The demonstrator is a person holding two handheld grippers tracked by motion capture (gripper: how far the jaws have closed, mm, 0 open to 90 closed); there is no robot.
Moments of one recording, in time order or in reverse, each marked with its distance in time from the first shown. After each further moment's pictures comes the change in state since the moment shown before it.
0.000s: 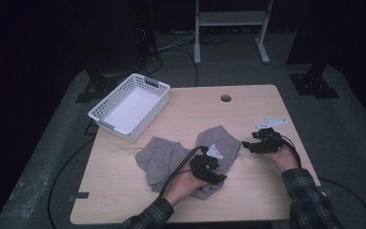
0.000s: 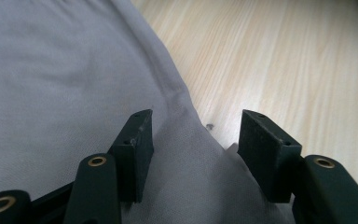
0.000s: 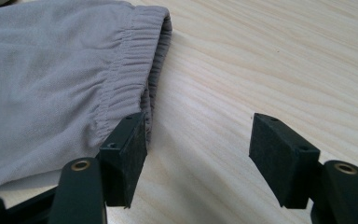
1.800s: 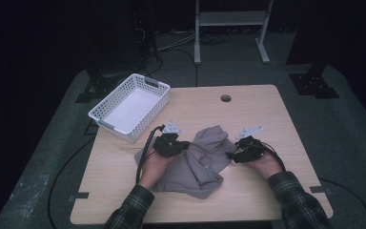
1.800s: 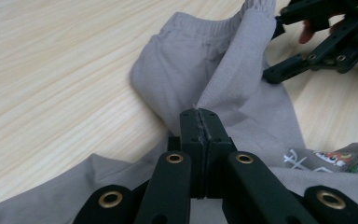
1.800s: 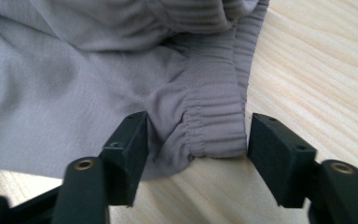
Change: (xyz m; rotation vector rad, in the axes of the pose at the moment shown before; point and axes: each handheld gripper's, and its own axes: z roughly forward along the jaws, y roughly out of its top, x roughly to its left) left arm 0.084 -0.035 -0.087 -0.207 0.199 -0.208; right arm 0.050 0.003 0.032 0.092 0.076 -0.117
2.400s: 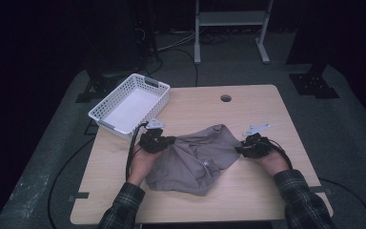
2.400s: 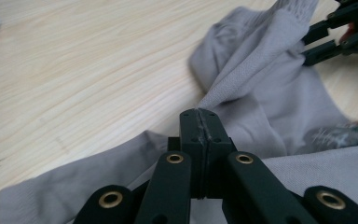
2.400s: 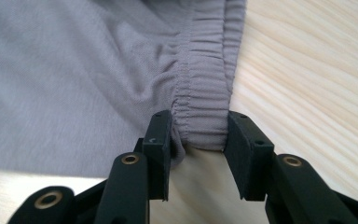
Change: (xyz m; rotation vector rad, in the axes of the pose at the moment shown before) left arm 0.034 -0.011 -0.027 -0.033 0.075 -0.081; right arm -0.023 -0.007 -0.012 0.026 -0.073 0.004
